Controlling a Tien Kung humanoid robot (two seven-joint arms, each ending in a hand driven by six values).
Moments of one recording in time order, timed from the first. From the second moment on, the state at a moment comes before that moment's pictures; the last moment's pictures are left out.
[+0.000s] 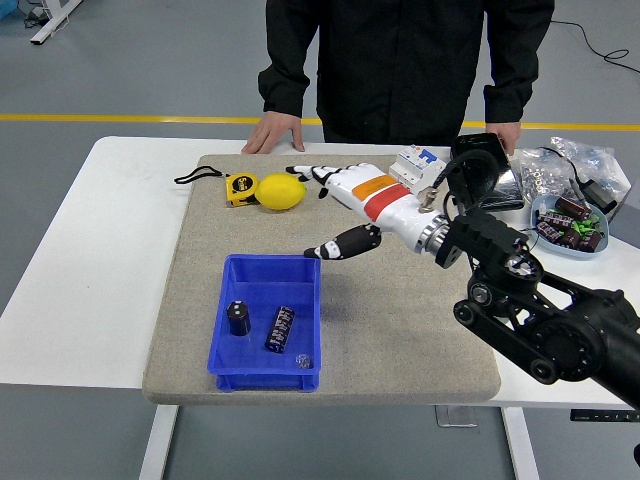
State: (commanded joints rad) left arm -0.13 0.04 -1.15 -0.18 1.01 0.16 0.21; right arm 0.80 -0.17 0.66 1.08 -1.76 -0.22 0.14
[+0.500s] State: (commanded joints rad) left arm -0.13 0.03 -1.18 -0.18 1.05 0.16 0.22; right arm 0.49 -0.25 1.01 1.10 -1.13 -0.10 0.25
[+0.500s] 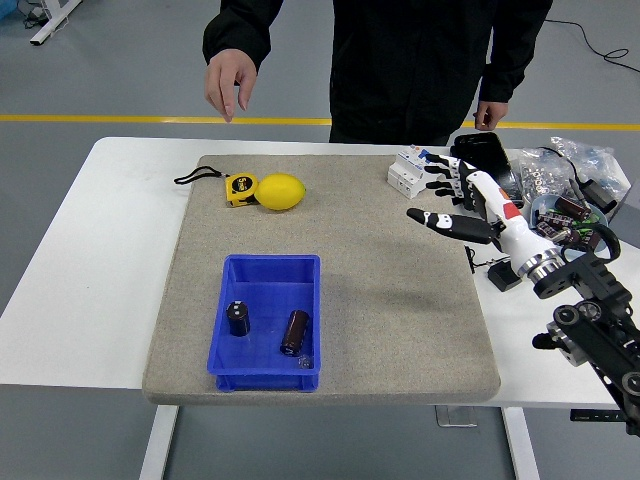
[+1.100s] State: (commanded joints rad) left arm -0.13 0.02 -1.19 -0.18 1.06 0.16 0.21; right arm 0.24 -0.18 1.23 1.21 -0.60 0.01 0.19
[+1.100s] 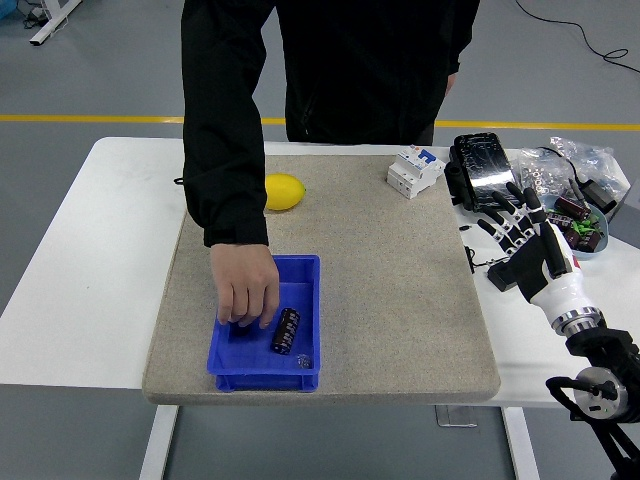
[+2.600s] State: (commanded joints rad) left arm -0.13 0.03 -1.18 -0.18 1.05 0.16 0.22; right arm 0.23 -0.15 1.26 1.19 -0.69 0.01 0.14
